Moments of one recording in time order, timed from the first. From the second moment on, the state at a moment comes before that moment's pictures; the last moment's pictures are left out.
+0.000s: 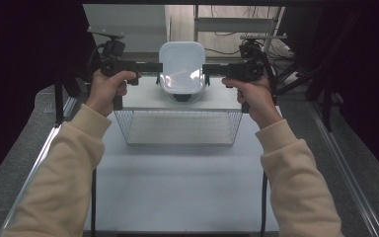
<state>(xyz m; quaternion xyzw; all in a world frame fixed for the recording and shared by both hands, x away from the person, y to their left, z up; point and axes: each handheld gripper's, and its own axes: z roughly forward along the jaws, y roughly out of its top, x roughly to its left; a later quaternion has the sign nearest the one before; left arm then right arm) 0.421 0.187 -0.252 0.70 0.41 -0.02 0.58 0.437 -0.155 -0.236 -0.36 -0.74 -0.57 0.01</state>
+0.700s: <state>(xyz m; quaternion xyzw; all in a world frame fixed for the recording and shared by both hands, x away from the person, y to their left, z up) 0.463 0.191 -0.256 0.65 0.46 -0.10 0.59 0.487 -0.159 -0.245 -0.44 -0.69 -0.57 0.11</state>
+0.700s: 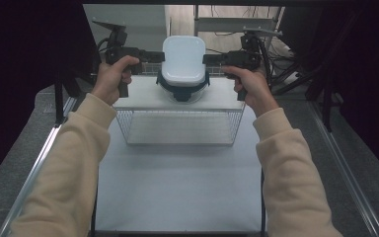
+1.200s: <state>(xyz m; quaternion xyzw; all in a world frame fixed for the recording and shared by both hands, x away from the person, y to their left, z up) 0.488 0.196 -0.271 0.62 0.50 -0.13 0.59 0.517 -0.154 -0.256 -0.49 -0.65 -0.56 0.16</state>
